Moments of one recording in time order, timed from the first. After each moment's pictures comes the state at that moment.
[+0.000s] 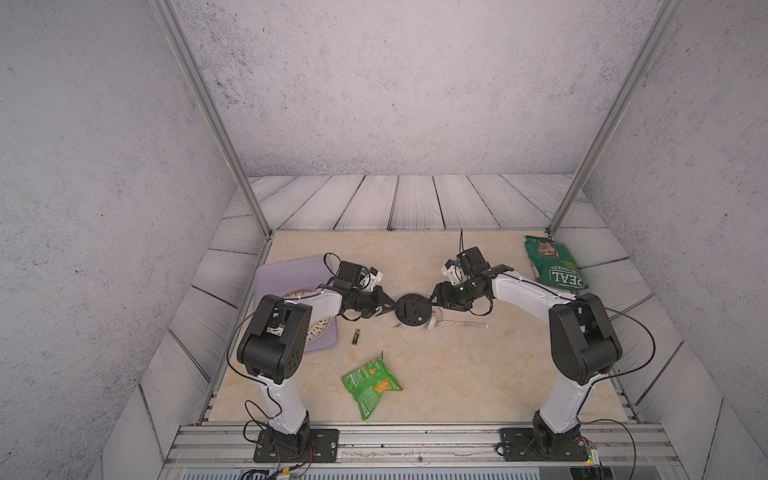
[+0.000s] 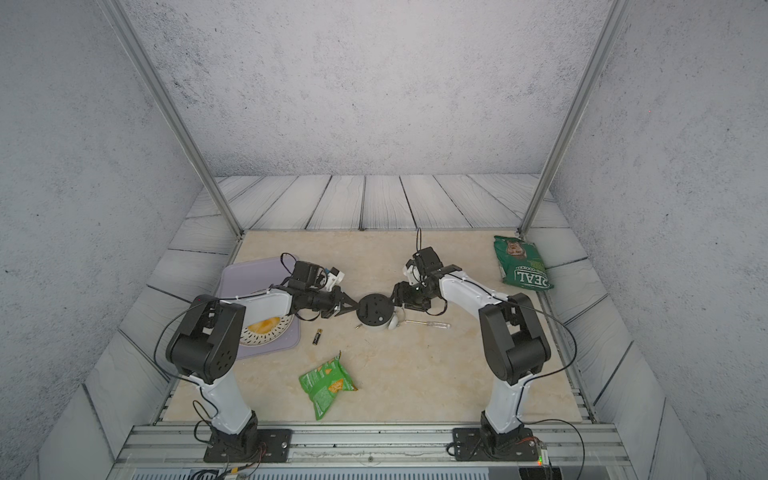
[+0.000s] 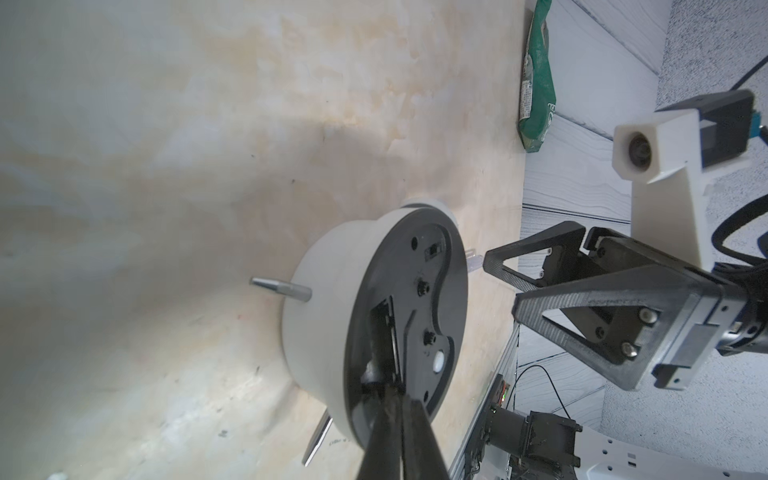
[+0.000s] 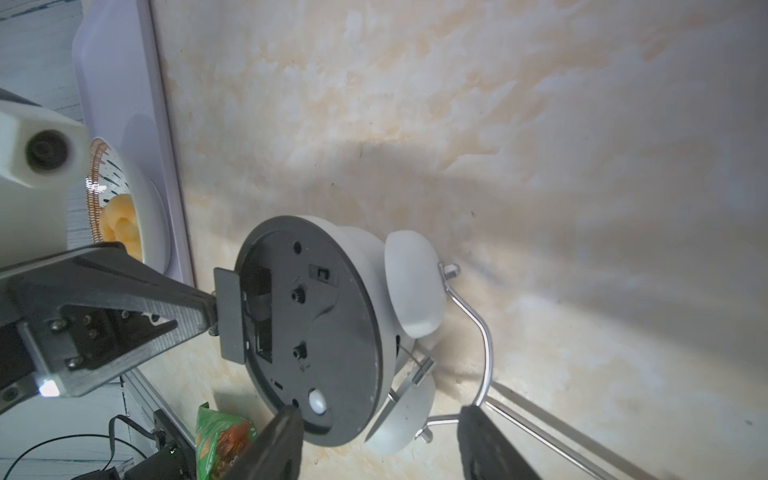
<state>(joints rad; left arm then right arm) -0.35 1.83 1.00 -0.06 0.83 -0.64 0.42 1.83 1.26 -0.56 -0.49 0.43</state>
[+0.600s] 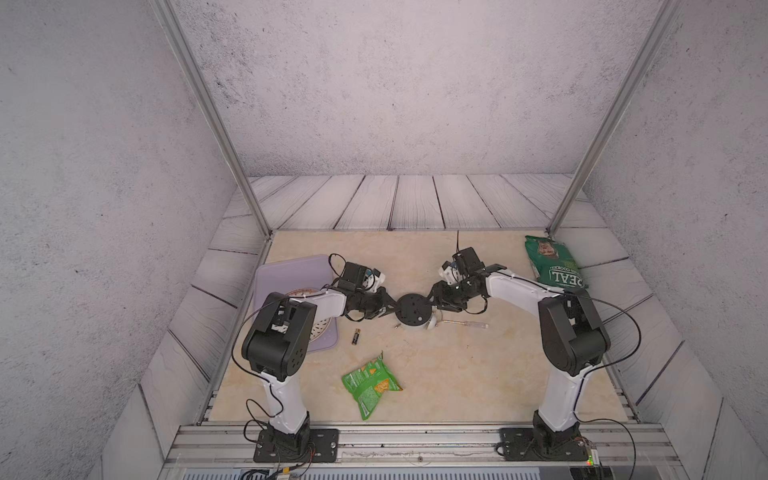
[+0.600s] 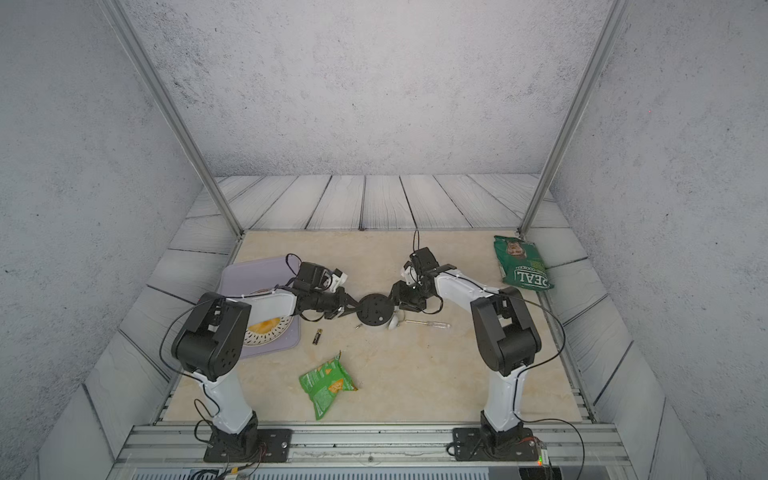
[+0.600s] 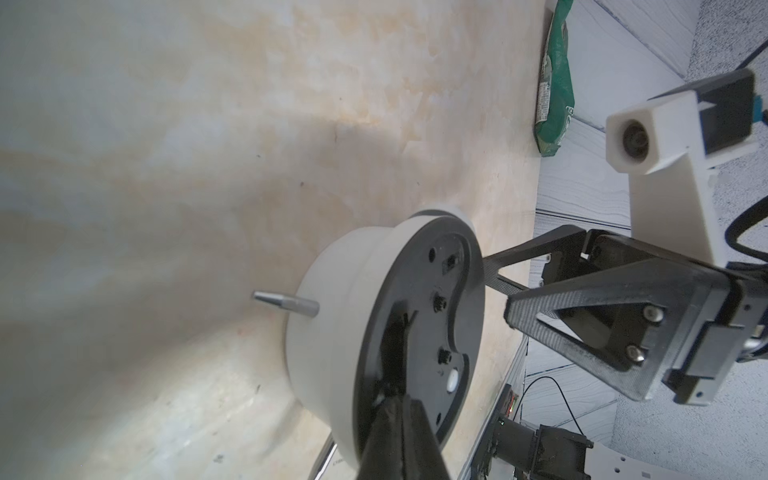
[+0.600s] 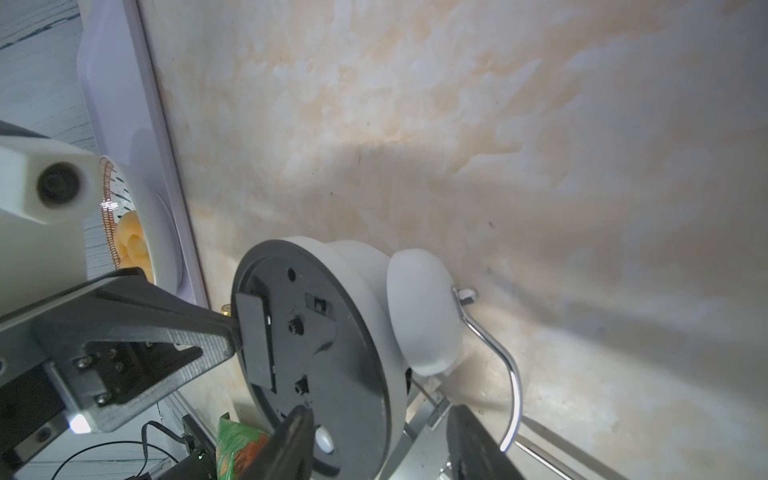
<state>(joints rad) -0.38 1.85 1.01 -0.05 0.79 -0.68 0.43 1.89 1.29 -0.53 -0.54 0.50</state>
